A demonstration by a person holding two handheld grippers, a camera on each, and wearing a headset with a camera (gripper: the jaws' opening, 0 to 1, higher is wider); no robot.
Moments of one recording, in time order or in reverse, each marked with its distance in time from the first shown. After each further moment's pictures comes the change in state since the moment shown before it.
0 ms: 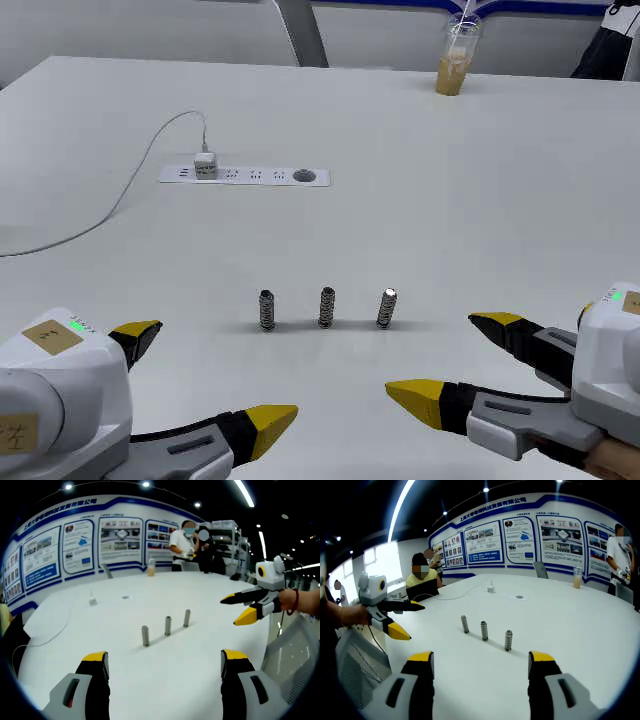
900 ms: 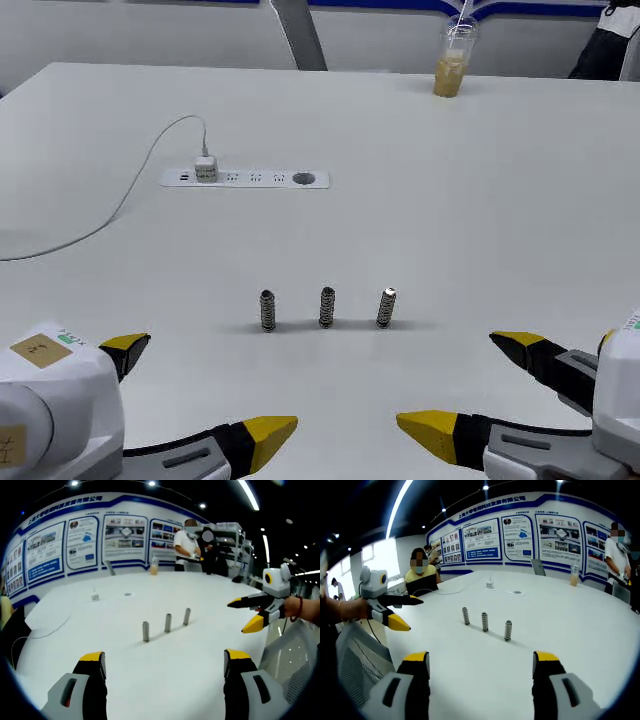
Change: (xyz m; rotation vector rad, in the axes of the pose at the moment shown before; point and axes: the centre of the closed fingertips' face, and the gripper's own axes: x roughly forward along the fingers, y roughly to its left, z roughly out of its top) left arm -0.009 -0.001 -0.005 -0.043 0.005 0.016; right arm -0.014 0.007 -0.015 -0.016 0.040 -0.026
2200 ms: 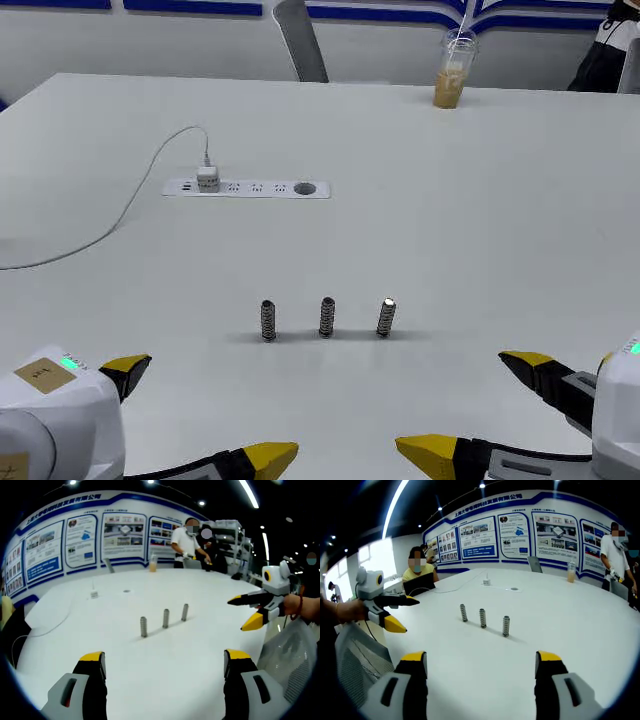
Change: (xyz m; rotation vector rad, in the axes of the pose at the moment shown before) left arm -0.004 -0.005 -0.008 0.006 0.025 -0.005; right arm -0.004 -0.002 -0.007 0.023 0.014 -0.027
